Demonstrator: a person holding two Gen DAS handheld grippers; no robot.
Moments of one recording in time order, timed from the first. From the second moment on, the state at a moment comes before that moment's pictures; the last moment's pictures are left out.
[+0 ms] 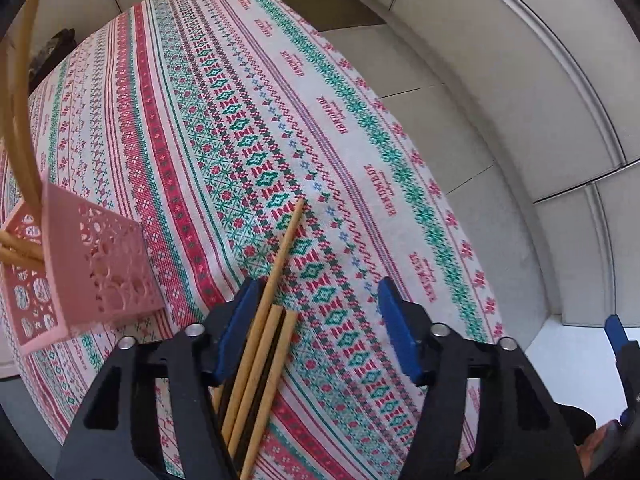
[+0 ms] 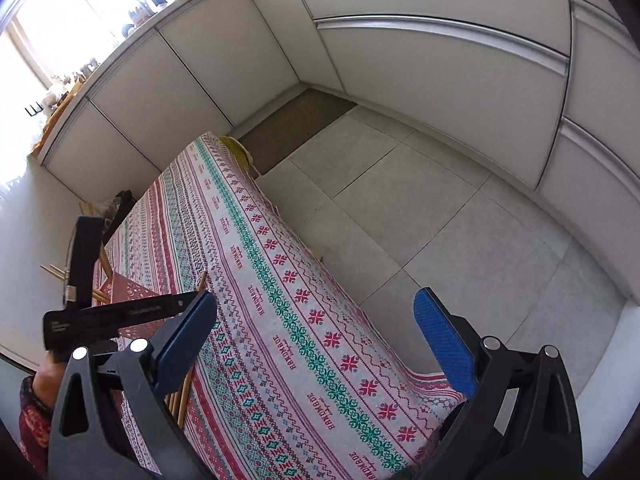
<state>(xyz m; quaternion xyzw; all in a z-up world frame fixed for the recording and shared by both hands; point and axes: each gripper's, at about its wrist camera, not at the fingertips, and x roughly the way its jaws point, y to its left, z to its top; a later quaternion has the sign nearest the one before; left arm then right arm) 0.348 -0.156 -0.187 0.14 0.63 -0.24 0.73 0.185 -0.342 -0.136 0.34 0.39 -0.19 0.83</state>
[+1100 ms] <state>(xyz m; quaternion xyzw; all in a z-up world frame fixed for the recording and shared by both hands) 0.238 -0.044 -0.089 0.04 0.47 -0.26 0.85 0.272 -0.249 -0.184 0.25 0.55 -0.14 0.79</state>
